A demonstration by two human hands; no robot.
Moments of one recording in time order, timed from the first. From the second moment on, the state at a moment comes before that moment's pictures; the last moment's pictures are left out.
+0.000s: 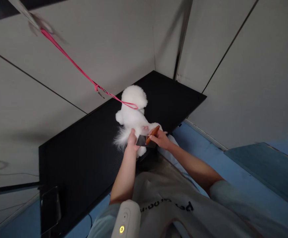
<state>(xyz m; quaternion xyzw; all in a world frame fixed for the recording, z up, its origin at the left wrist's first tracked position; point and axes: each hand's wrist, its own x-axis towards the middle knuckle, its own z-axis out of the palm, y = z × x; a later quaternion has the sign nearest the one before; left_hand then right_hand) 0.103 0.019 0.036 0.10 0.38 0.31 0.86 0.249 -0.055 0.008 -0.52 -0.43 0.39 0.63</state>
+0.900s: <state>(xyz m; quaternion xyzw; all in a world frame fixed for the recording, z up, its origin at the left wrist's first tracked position) 0.115 0.011 0.048 0.16 0.39 0.29 0.86 0.267 -0.071 0.017 -0.56 -0.39 0.30 0.67</state>
